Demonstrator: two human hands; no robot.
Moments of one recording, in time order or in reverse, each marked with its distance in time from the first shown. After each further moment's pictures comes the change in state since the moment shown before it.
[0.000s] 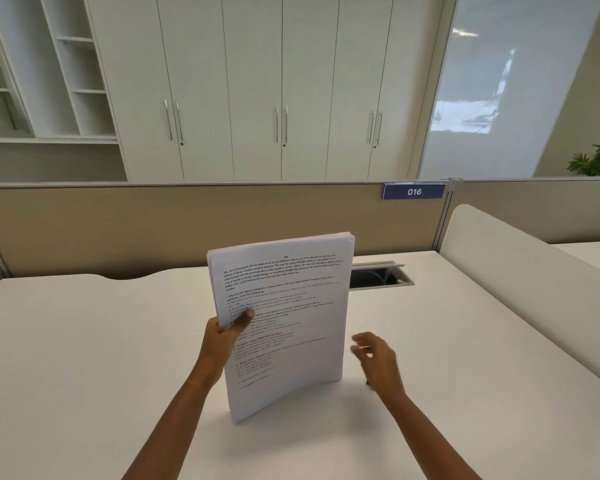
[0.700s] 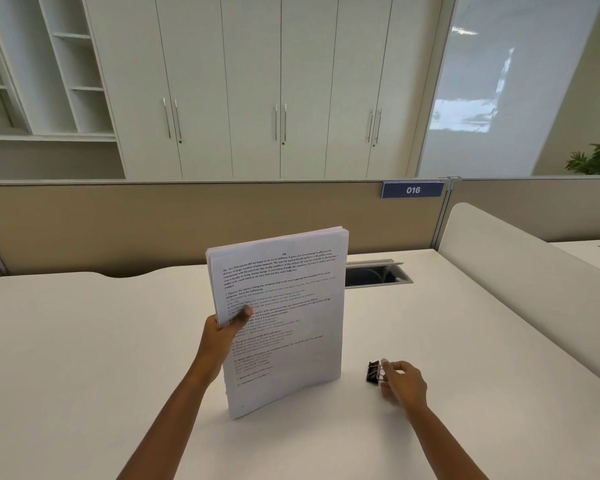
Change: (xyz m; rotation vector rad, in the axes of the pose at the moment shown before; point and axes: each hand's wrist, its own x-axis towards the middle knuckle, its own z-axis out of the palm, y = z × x) left_hand 0.001 -0.001 -0.001 0.013 -0.002 0.001; right_hand -0.004 0.047 -0.020 0.142 0.123 0.465
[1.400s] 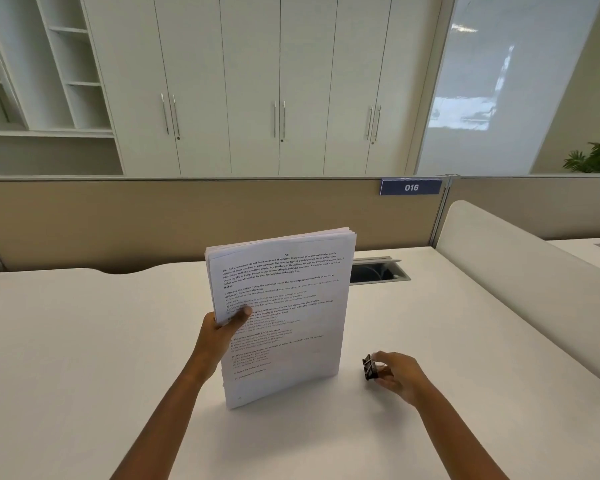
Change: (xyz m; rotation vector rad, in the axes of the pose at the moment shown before) left_hand -0.004 0.001 -0.001 -0.007 -0.086 0.026; right_hand 0.005 -0.024 -0.014 0.317 -0.320 0.225
